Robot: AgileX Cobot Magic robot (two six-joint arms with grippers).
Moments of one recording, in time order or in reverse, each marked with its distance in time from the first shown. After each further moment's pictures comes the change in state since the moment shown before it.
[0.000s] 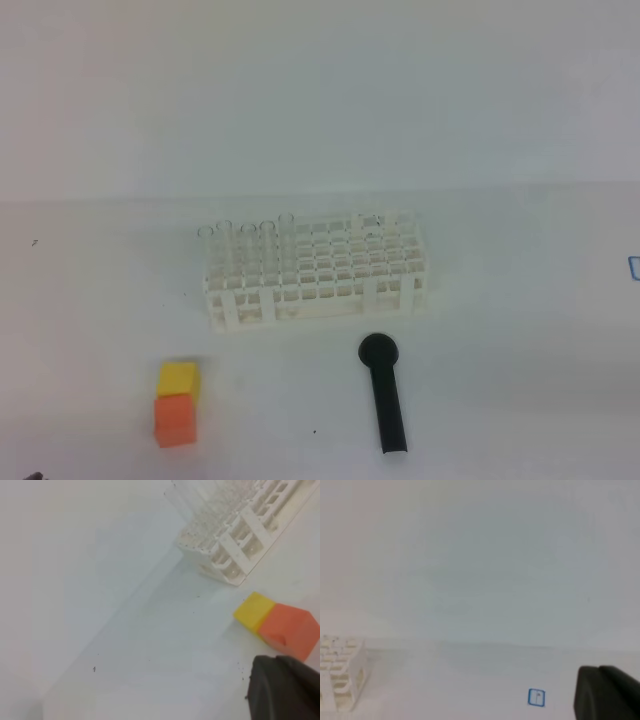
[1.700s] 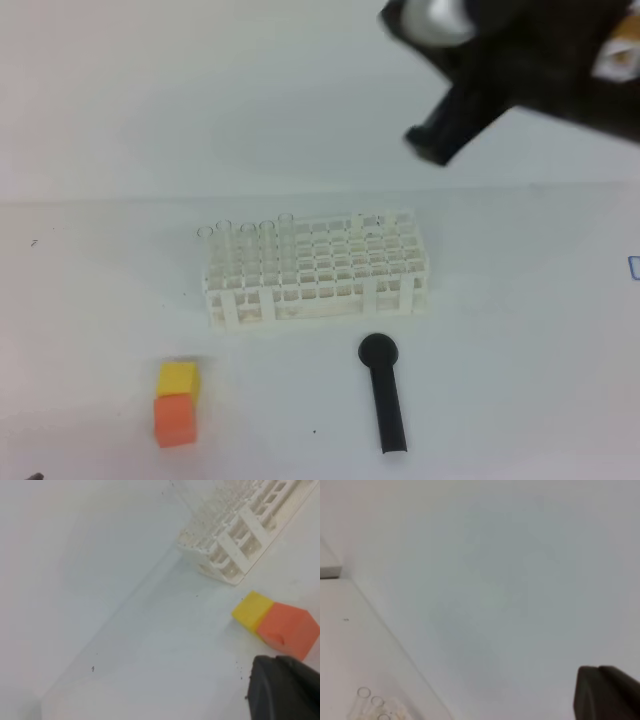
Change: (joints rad) left arm 0.000 0.000 0.000 0.000 0.000 0.000; right arm 0.671 1.235 -1.170 -0.469 0.068 0.024
